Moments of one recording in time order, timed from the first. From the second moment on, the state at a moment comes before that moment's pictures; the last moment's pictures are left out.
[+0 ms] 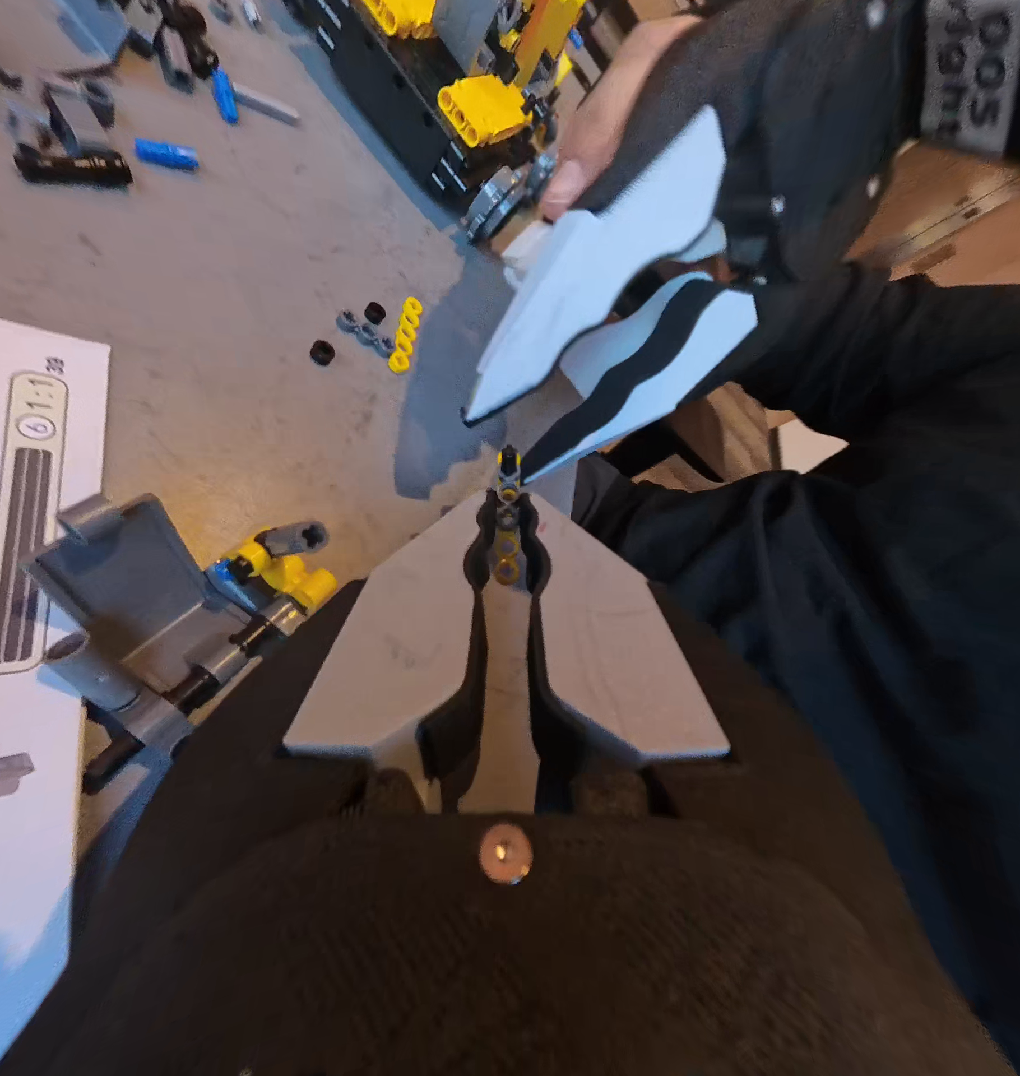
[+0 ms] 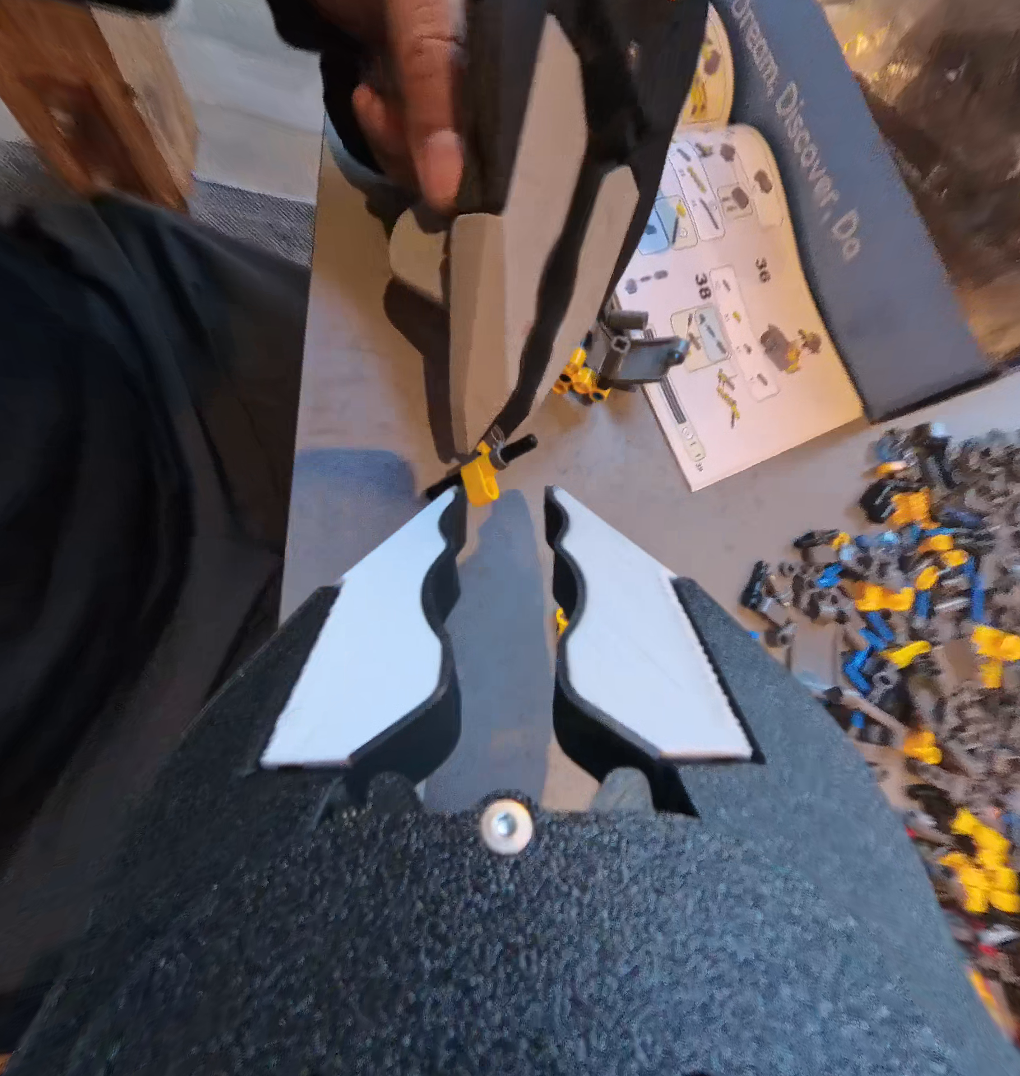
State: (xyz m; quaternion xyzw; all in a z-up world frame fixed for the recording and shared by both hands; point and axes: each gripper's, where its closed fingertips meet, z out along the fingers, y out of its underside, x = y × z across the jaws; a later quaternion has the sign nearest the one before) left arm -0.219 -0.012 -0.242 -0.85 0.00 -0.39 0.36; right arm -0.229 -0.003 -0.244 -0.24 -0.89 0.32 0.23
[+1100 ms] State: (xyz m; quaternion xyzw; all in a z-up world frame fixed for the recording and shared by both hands) left arm -0.237 -0.041 -0.274 -0.91 0.18 -0.05 0.36; right arm -0.229 0.070 -0.261 -0.42 -0.87 0.21 0.16
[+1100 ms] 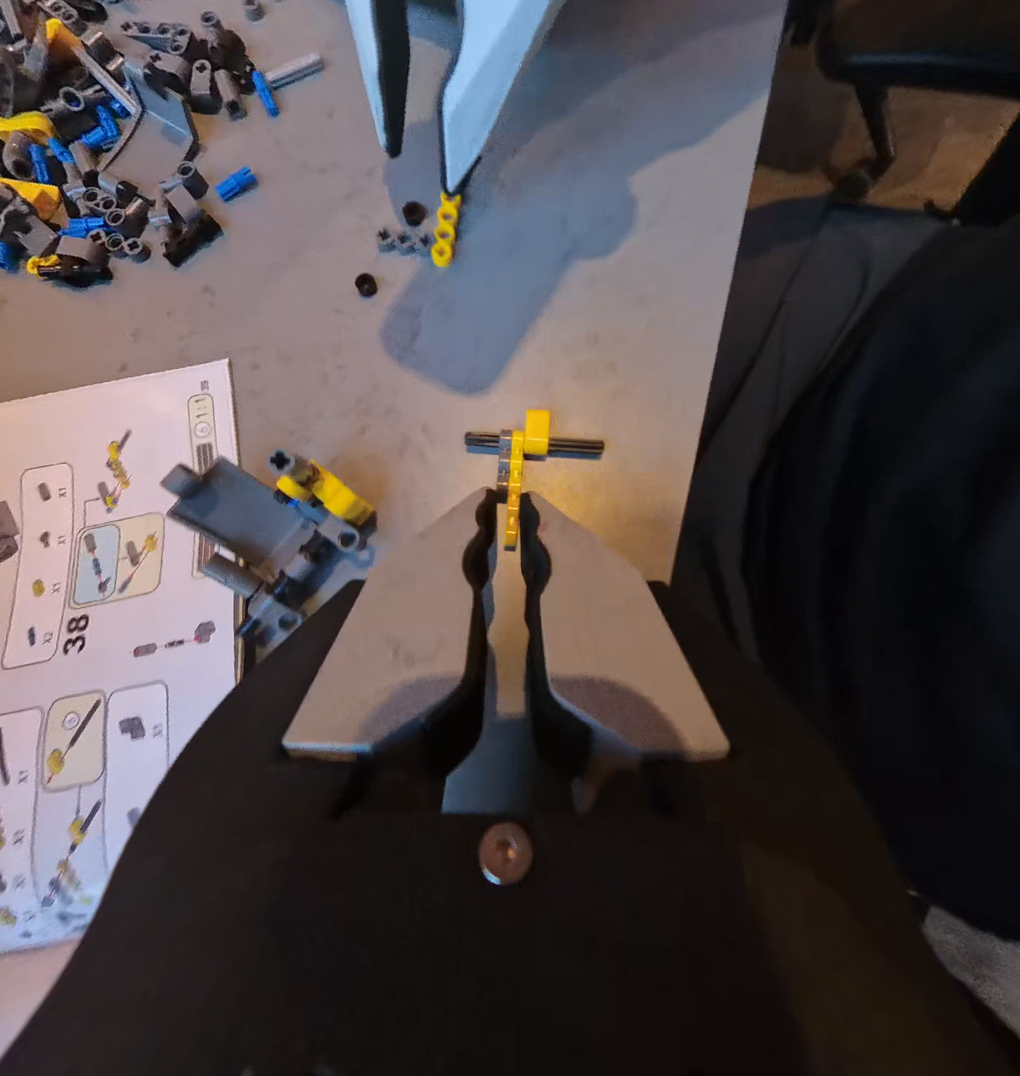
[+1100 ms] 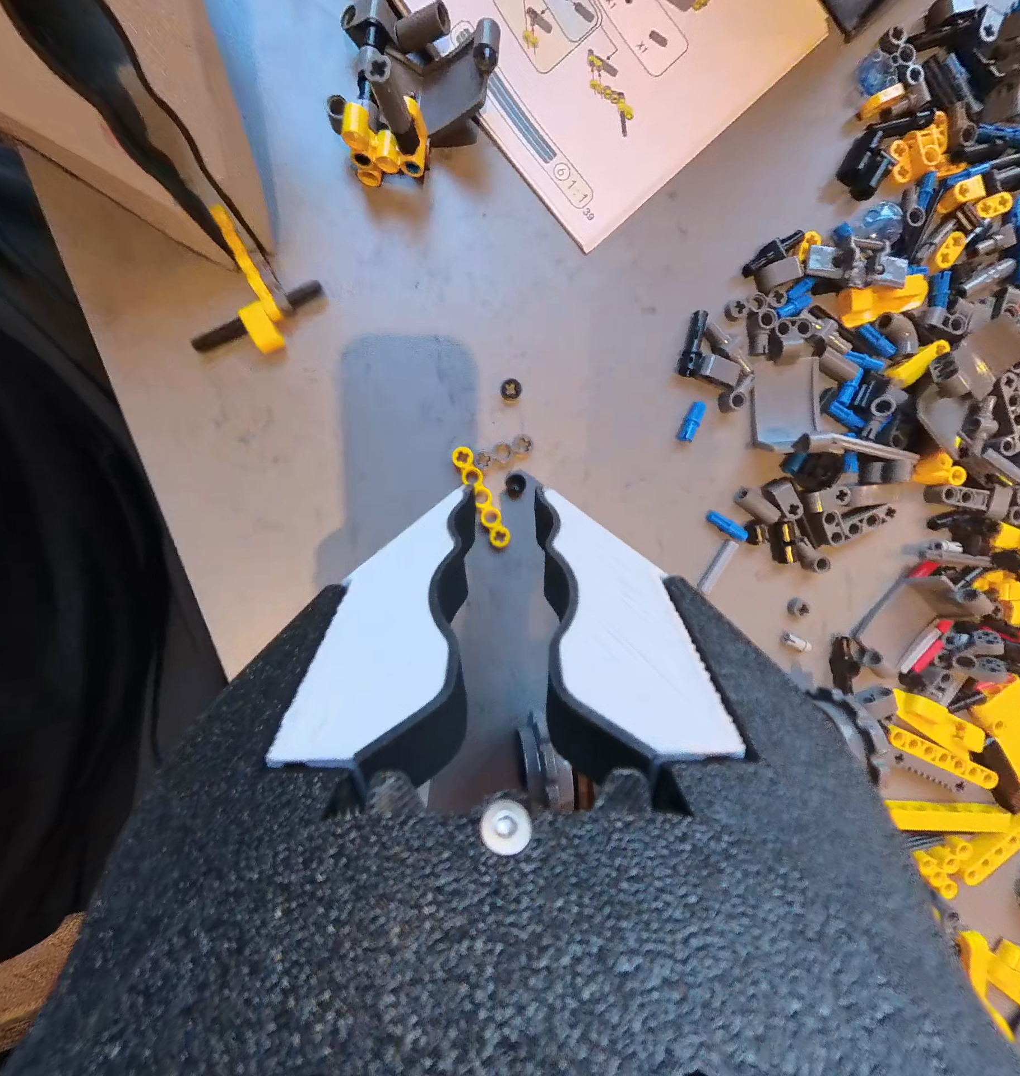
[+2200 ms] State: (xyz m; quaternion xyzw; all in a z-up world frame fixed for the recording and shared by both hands) left arm -0.263 -0.087 -0.262 -0.88 0.22 0.00 0.42; right arm -0.227 0.080 -0.267 -0.41 -0.88 0.22 0.11
